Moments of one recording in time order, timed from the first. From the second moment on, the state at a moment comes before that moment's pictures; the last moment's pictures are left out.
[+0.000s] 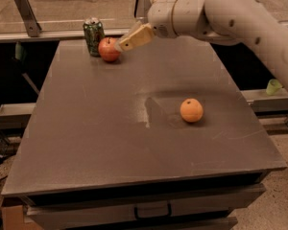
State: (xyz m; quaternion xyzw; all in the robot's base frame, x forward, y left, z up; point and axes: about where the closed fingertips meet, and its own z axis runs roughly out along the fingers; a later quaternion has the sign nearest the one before) arm 0.701 0.028 1.002 -0.51 0.59 0.16 0.61
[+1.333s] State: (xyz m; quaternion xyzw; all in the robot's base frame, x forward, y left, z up) arm 0.635 -0.017 1.057 -0.53 0.52 0.10 0.67
